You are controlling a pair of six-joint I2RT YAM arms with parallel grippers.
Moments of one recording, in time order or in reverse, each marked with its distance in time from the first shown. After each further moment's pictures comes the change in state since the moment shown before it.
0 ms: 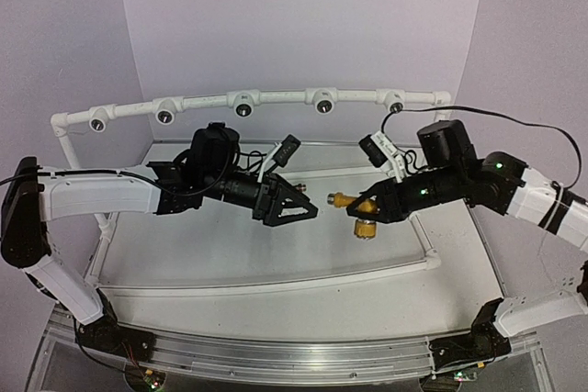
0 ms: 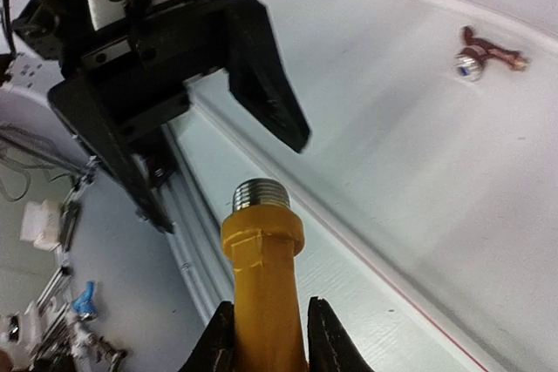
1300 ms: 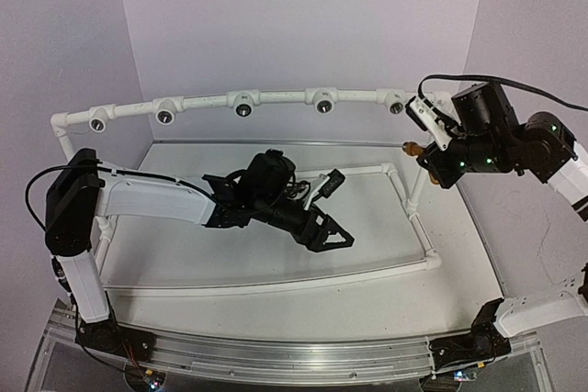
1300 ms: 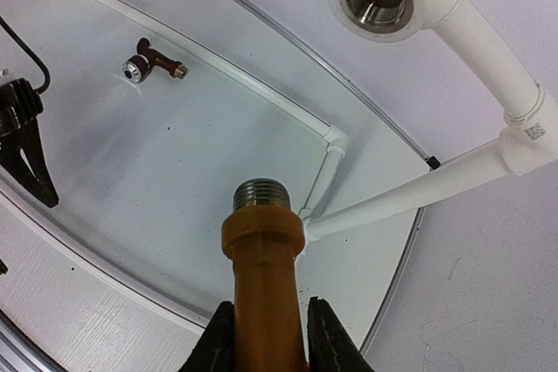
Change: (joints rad) left arm -0.128 0.285 0.167 -0.037 -0.146 -0.021; right arm -0.001 -0.026 0.355 -0.476 0.850 -0.447
